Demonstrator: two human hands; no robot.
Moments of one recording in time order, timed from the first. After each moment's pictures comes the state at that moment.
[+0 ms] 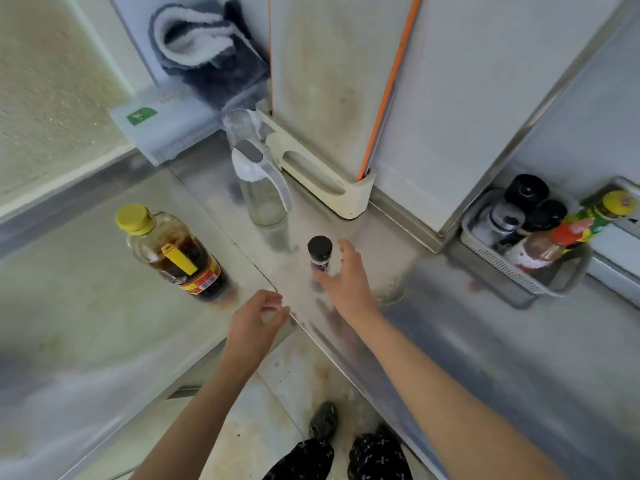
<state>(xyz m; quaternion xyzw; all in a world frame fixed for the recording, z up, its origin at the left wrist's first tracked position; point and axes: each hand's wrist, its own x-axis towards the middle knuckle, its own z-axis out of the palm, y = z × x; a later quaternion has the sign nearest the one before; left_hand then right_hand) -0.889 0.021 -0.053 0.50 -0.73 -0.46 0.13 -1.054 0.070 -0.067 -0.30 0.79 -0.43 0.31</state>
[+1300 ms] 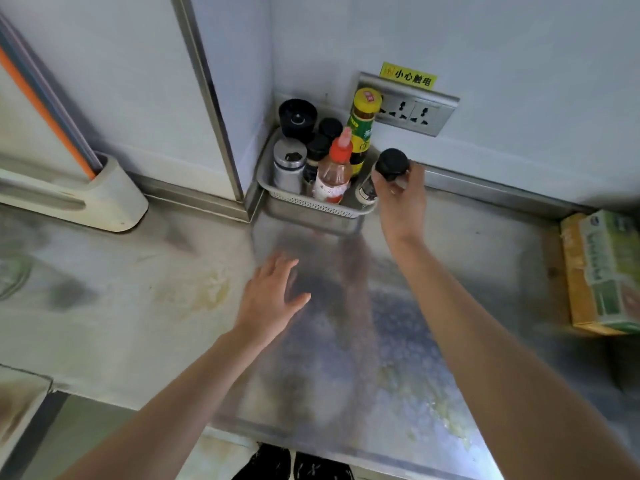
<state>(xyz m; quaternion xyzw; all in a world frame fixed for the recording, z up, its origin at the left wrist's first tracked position) -1.122 0.156 -0.114 0.12 -0.93 -0.34 -0.06 -1.282 0.303 -0.048 0.02 0.83 -0.56 -0.05</state>
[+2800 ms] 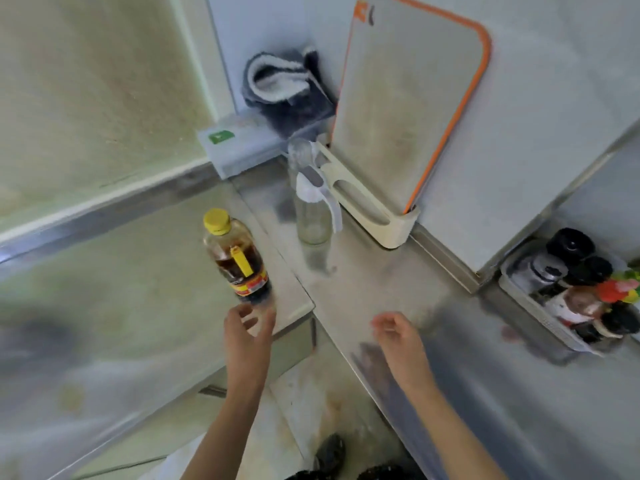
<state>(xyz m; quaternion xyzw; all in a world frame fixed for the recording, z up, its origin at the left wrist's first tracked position) -0.842 0.027 -0.031 0.65 -0.54 -0.43 0.32 -1.034 0.131 -0.063 -0.26 0.76 -0.49 0.34</state>
